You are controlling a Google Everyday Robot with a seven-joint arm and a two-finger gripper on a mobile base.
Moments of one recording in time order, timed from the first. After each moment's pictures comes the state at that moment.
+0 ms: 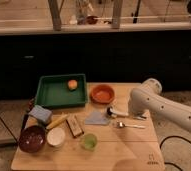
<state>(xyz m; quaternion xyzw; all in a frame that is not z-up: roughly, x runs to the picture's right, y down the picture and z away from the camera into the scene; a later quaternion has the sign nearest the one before) 0.212 0.143 0.783 -0.25 -0.01 0.01 0.97</state>
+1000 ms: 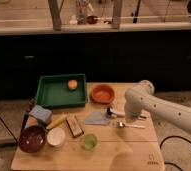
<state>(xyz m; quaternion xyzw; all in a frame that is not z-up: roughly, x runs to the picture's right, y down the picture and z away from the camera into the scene) 0.203 0.184 0.804 -0.31 0.00 0.00 0.95</state>
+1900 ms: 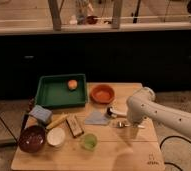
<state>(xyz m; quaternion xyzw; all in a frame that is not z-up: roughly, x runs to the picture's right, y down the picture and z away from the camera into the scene) 0.219 0.221 0.808 -0.33 0.02 0.03 0.94</state>
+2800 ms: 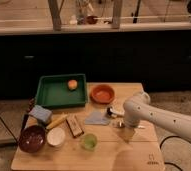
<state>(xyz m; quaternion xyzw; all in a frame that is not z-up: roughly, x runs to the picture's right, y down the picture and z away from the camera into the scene) 0.205 0.246 0.827 -0.36 0.00 0.02 0.93</state>
